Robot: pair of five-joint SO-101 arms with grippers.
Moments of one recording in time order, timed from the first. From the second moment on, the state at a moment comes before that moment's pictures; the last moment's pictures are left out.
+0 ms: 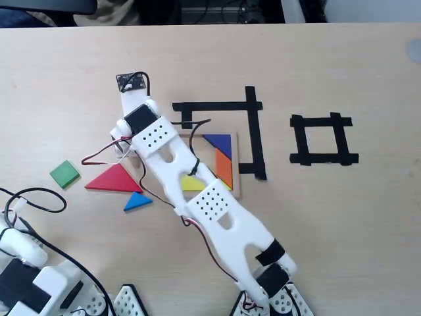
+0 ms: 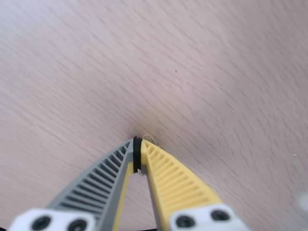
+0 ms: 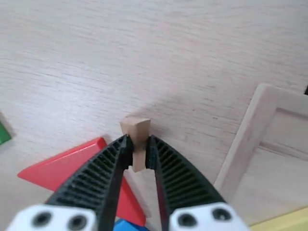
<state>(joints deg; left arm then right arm) -64.0 -11.4 52.8 61.7 -12.4 -42.5 76.6 -90.3 99.1 -28.3</state>
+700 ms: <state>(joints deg) -64.0 -11.4 52.8 61.7 -12.4 -41.4 68.5 -82.2 99.3 -26.5</state>
